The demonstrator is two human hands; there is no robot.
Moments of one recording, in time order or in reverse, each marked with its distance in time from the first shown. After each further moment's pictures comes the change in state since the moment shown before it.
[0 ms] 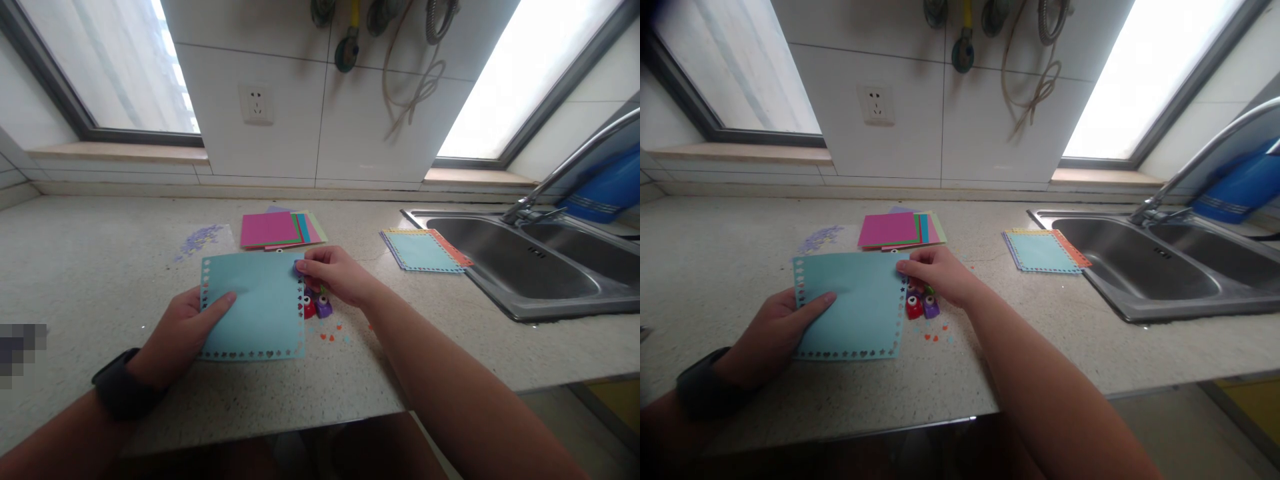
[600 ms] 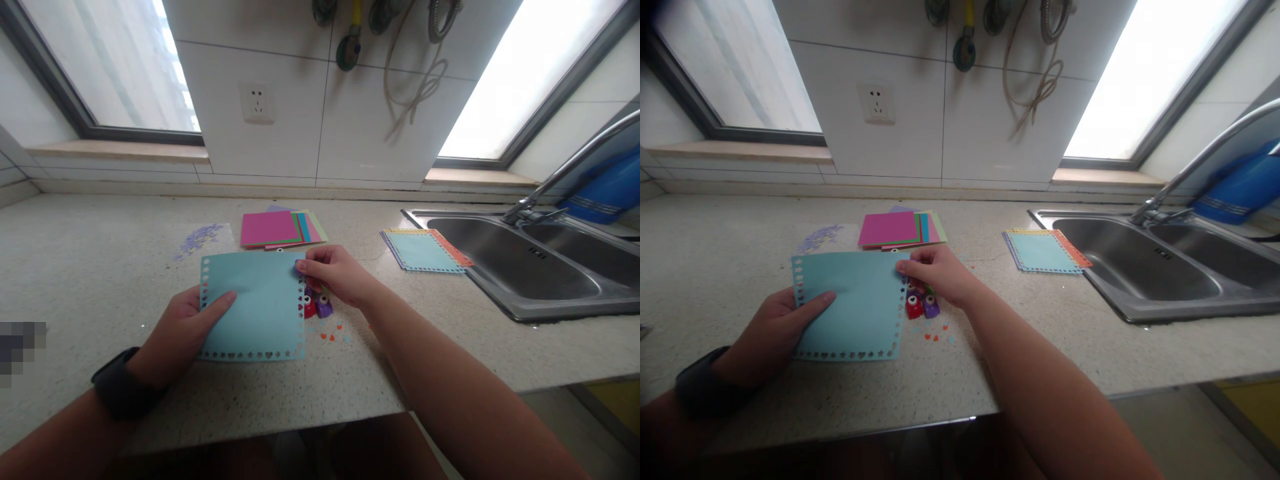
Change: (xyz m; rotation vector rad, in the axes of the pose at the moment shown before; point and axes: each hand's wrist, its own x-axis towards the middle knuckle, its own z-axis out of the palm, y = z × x) left_hand 0.001 -0.003 -0.001 -0.002 0.000 -0.001; right_hand -0.001 -0.003 0.004 0.016 0.028 0.014
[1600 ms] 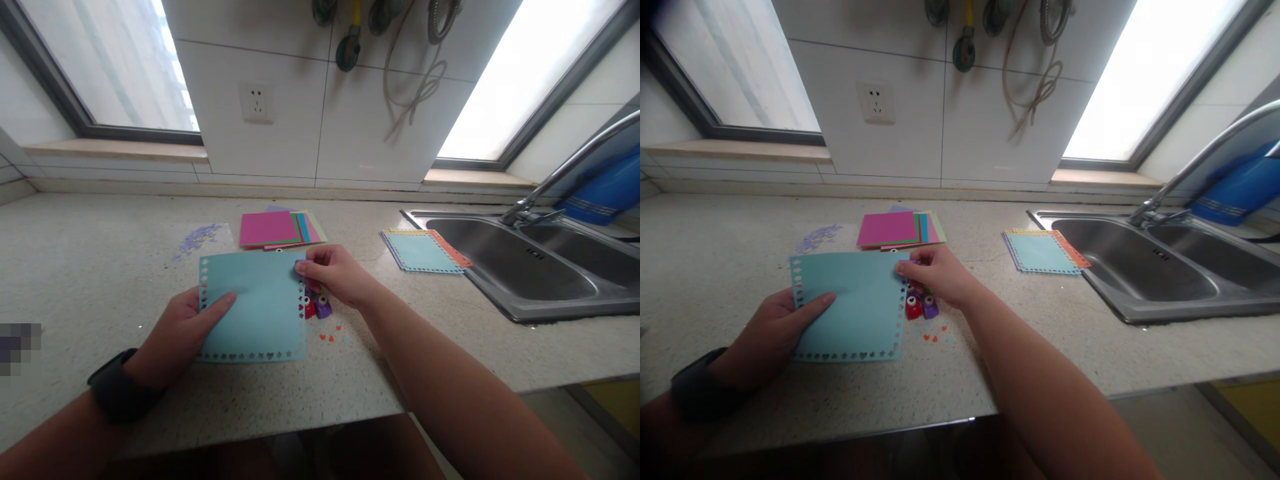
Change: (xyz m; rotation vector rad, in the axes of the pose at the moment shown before) left_hand 0.000 0.003 0.001 0.021 -0.007 -0.014; right_hand -0.002 -0.003 0.002 0.001 0.018 -0.027
